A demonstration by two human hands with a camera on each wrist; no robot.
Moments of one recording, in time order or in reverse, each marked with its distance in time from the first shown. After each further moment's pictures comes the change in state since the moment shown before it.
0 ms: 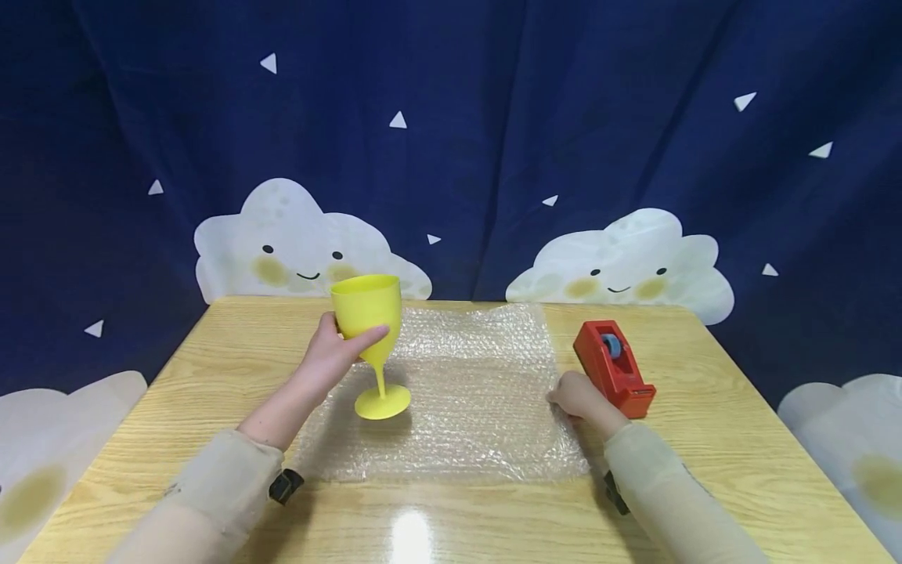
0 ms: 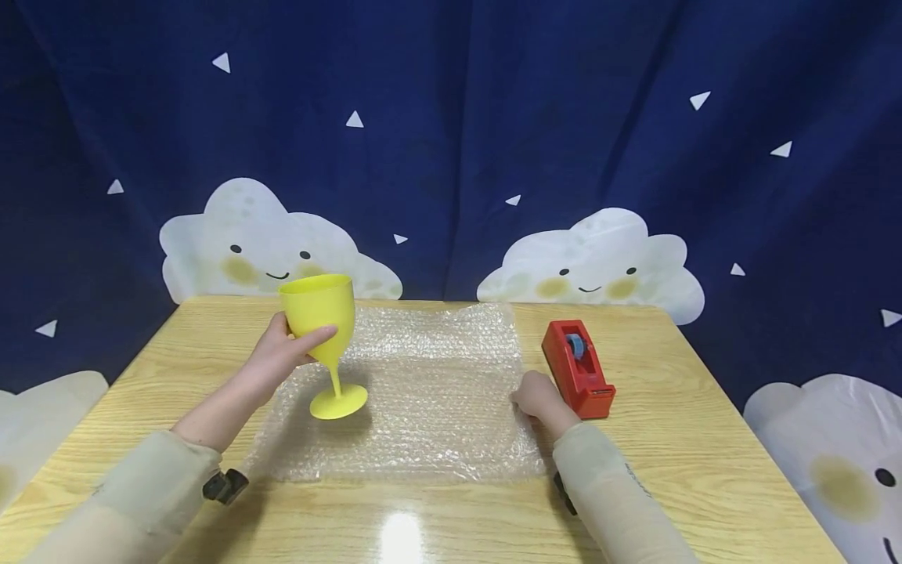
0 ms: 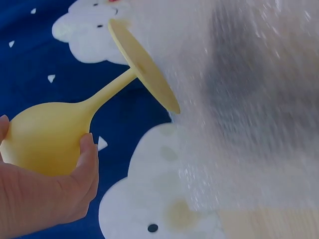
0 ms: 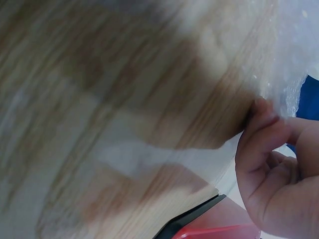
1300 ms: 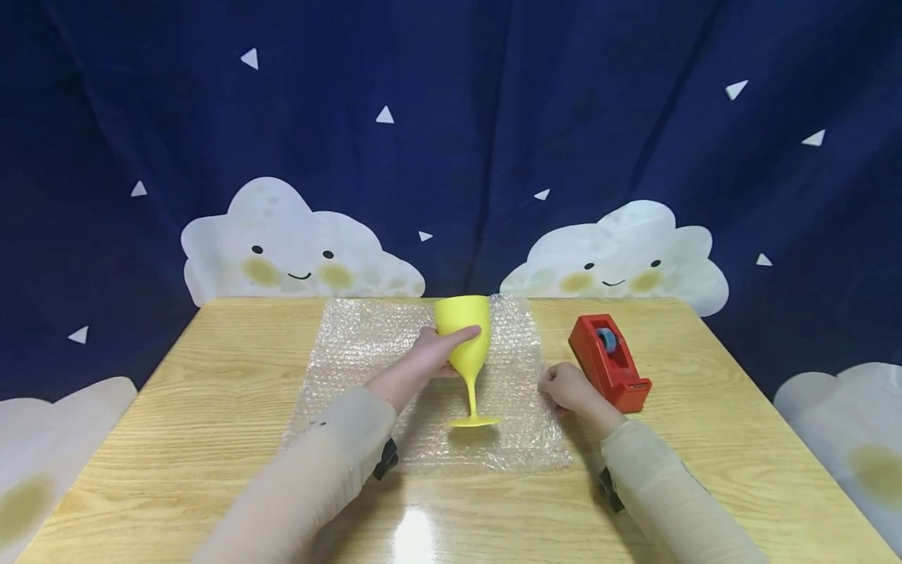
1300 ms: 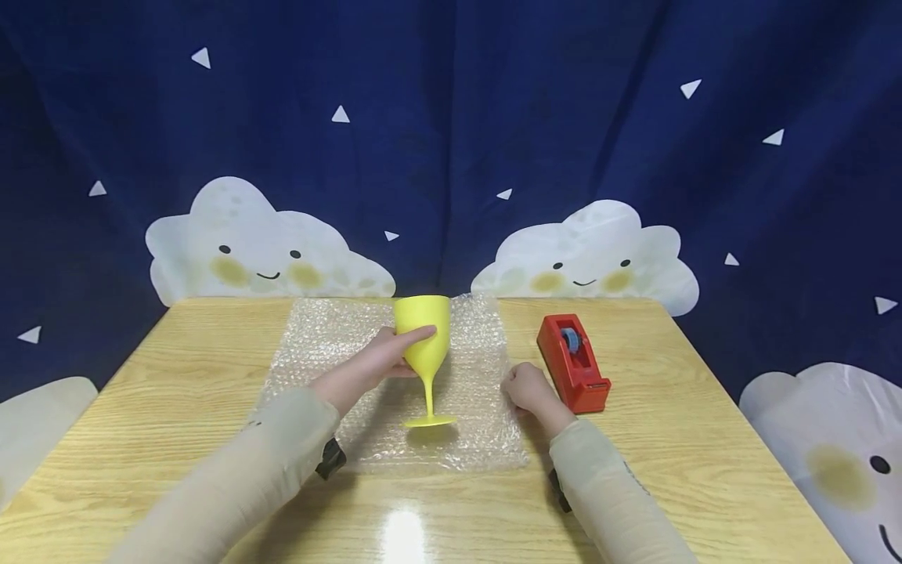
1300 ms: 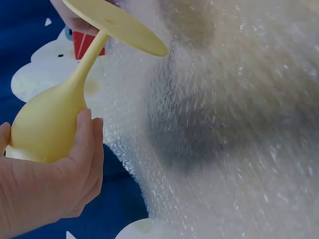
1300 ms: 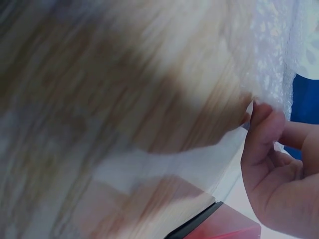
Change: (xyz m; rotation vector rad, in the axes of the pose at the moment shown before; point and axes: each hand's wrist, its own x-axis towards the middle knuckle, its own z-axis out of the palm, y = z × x) left_hand 0.039 0.010 0.132 -0.197 -0.185 -0.208; right_hand 0.001 0.001 -0.002 0.203 -0.023 -0.006
